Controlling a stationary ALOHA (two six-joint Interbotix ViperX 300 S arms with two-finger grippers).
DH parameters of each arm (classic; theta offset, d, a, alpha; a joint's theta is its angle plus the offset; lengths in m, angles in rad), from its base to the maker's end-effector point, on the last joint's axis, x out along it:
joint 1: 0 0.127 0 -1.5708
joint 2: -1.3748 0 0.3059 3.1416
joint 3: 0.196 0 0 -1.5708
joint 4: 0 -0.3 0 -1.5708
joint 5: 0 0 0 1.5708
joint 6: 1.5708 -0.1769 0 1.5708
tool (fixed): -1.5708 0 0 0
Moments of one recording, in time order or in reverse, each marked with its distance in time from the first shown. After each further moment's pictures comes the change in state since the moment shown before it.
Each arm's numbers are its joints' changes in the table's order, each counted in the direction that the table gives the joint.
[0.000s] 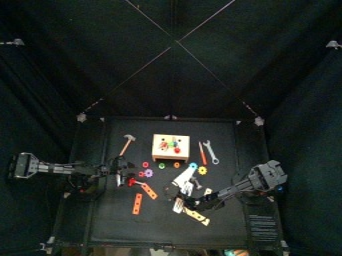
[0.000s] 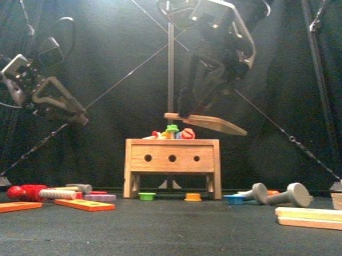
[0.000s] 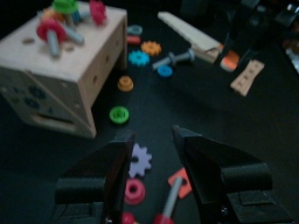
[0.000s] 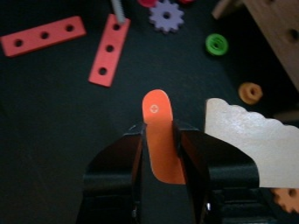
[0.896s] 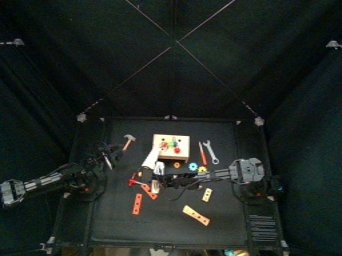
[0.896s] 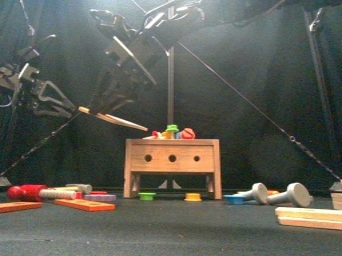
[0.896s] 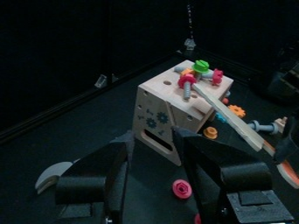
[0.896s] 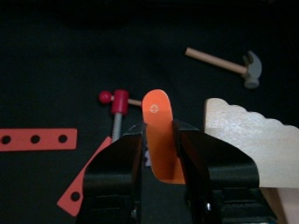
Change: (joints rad) left arm 0.426 -0.327 -0.078 0.061 -0.044 -0.002; right arm -0.262 0.241 0.407 -0.107 -0.232 0.646
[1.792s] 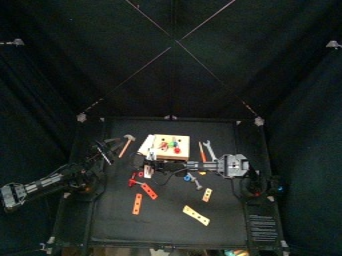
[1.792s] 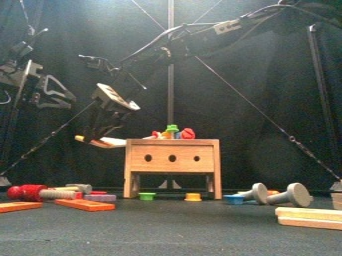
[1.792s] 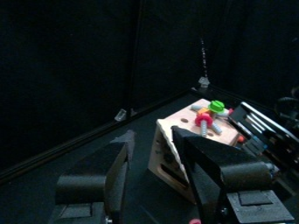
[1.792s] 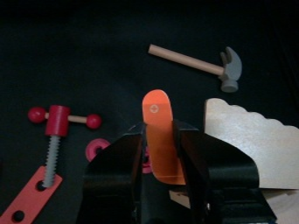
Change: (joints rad) left arm 0.091 -0.002 0.000 0.002 -0.173 0.005; right arm -0.161 0.172 0.179 -0.222 0.005 0.252
